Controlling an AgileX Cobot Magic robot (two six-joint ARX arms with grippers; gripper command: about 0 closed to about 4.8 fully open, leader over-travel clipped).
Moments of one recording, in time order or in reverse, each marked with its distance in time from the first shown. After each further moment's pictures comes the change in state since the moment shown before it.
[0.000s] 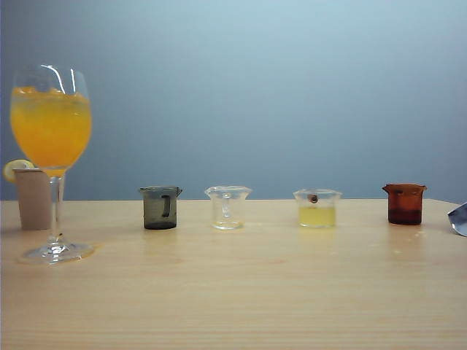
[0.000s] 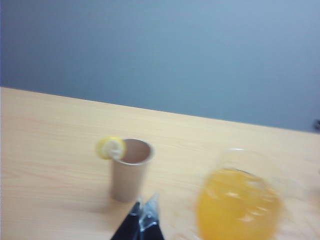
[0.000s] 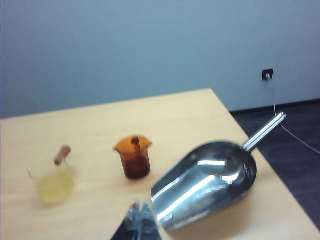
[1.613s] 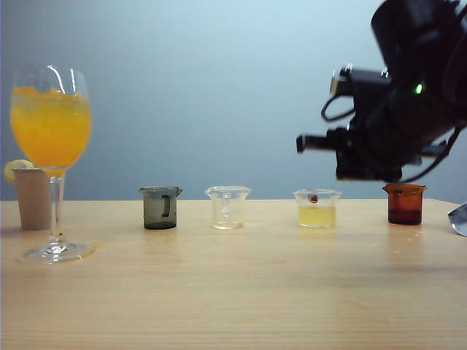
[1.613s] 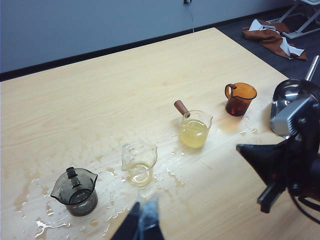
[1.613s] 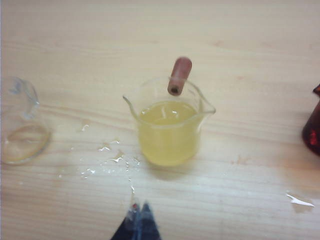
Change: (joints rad) left arm -0.571 0.983 0.768 -0.155 -0.017 0.117; right arm 0.536 1.556 0.353 0.843 0.243 0.056
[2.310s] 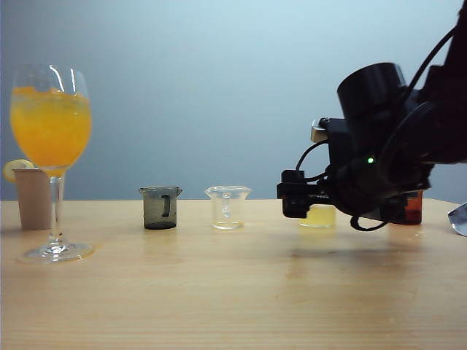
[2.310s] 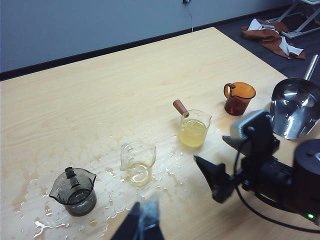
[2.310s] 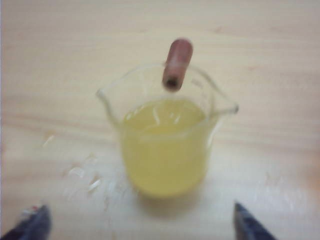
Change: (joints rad) left arm -0.002 0.000 0.000 0.000 0.000 0.000; right arm -0.009 0.334 0.134 0.222 0.058 0.004
